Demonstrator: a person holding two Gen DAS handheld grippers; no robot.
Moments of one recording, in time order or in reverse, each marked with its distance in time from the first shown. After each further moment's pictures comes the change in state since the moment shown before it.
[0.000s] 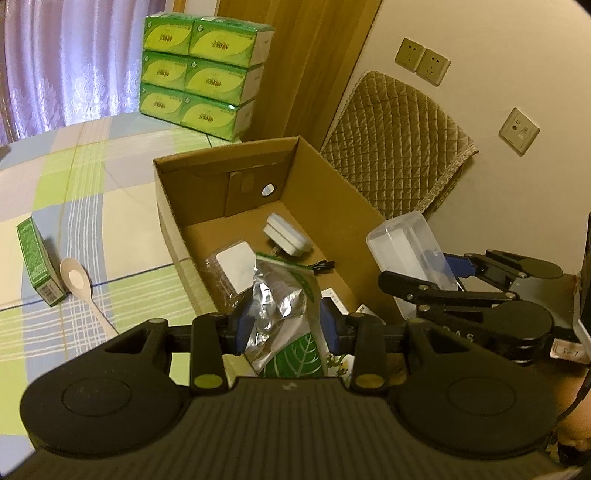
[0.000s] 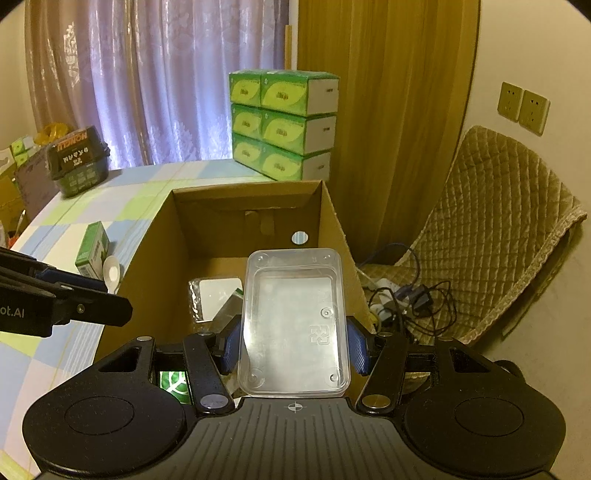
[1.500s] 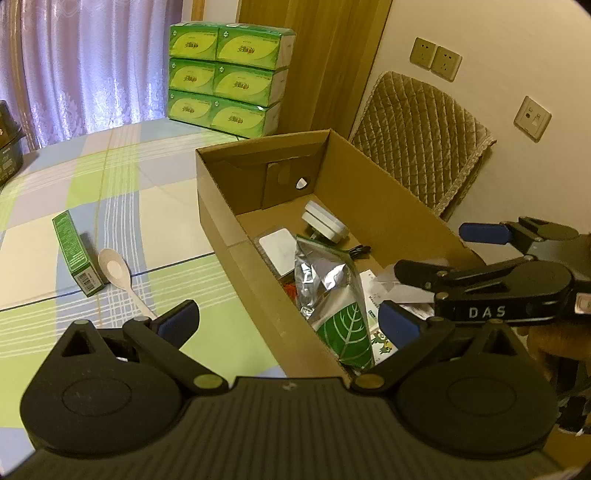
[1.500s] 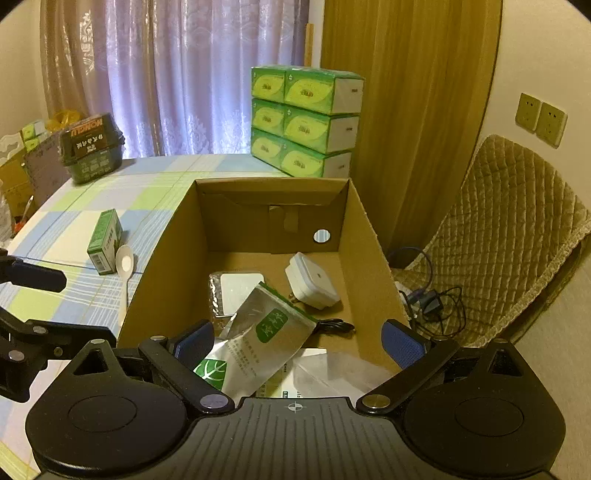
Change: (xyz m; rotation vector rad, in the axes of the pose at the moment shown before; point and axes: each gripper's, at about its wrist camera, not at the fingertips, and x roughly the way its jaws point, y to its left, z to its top) left arm -0.016 0.021 -0.031 0.036 -0.042 0.081; right arm 0.007 0.025 -0.003 -0.040 -0.002 0.002
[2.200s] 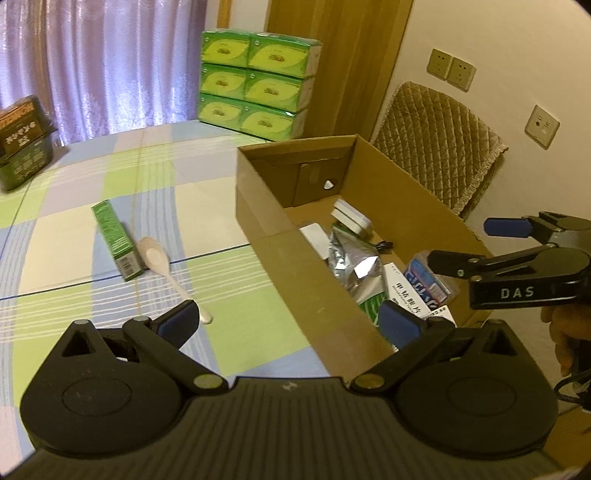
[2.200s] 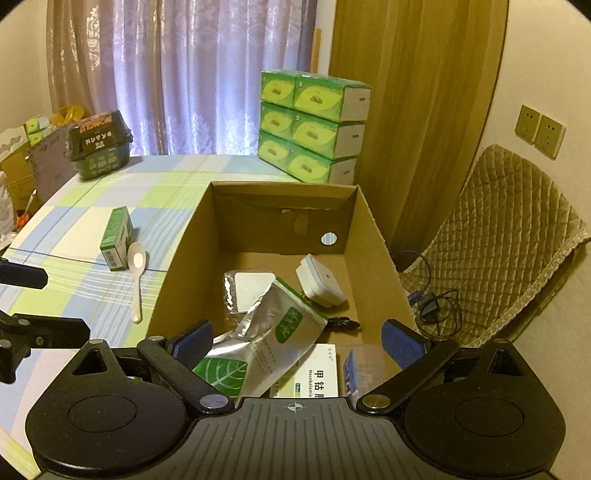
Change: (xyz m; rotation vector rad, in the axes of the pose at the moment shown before) left arm -0.037 0.027 -0.023 -0.026 -0.034 0.054; right arm -0.022 0.024 0.000 -0.031 -0.003 -0.009
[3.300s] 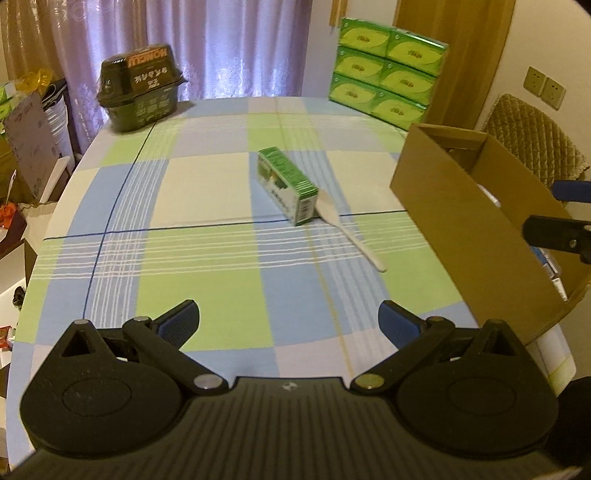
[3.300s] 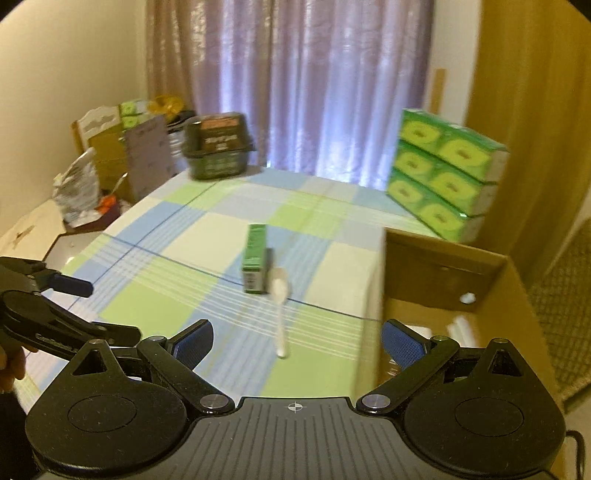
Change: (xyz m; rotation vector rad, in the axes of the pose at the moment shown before) left arm -0.039 0.150 -0.063 -0.134 0.030 0.211; right arm 0.011 0.154 0.024 -0.189 -0.054 0.239
